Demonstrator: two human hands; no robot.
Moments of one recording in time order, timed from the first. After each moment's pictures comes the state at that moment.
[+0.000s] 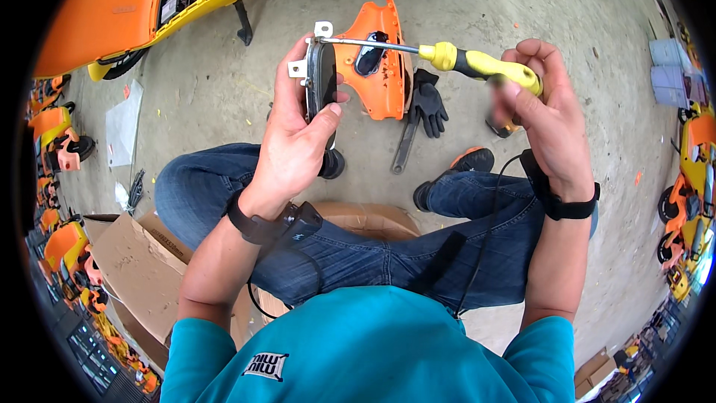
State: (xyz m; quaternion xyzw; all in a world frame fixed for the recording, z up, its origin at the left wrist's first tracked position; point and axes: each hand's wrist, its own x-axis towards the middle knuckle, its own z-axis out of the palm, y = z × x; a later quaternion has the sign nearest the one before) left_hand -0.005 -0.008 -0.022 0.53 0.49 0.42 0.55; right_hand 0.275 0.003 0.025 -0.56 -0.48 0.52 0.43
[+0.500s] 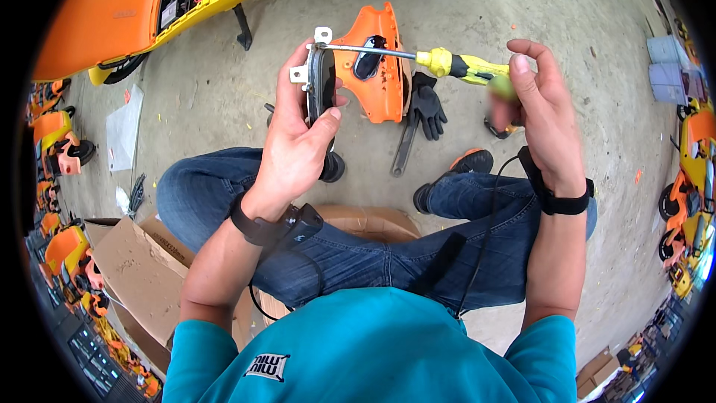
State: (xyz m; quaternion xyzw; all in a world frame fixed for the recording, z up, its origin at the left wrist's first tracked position) left_hand -0.005 -0.009 -0.020 0.53 0.50 0.40 0.55; right_hand 0.285 0.008 0.029 -0.60 -0.44 0.56 0.37
